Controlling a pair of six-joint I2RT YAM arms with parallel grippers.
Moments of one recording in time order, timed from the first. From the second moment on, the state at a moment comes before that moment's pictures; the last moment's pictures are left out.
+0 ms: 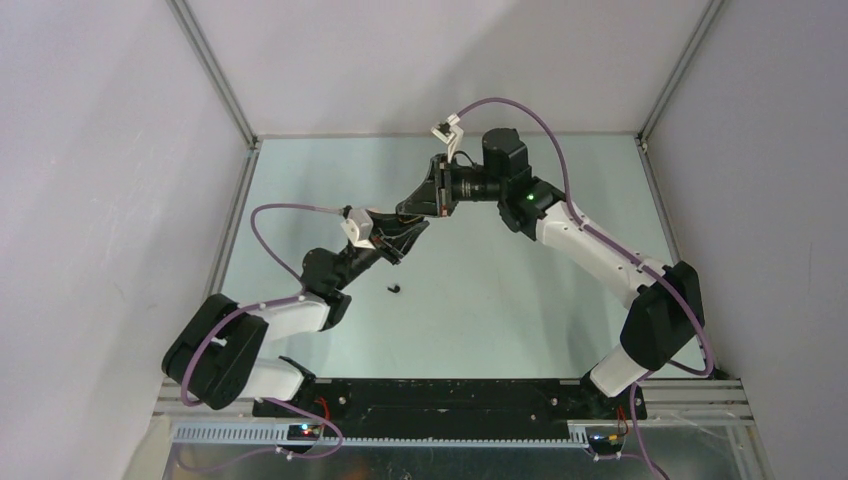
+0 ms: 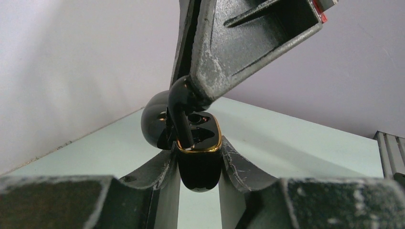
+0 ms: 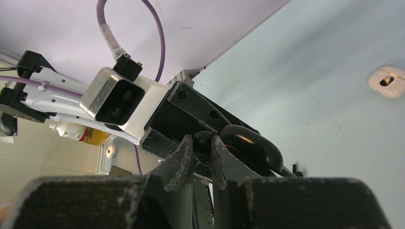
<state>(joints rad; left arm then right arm) -0.53 1.34 0.39 1.37 0.42 -0.22 0.65 1.59 1.42 0.00 -0.79 0.52</state>
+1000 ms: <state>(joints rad) -0.52 1.34 0.39 1.37 0.43 -0.22 0.63 1.58 1.38 0.03 -0.80 0.53</state>
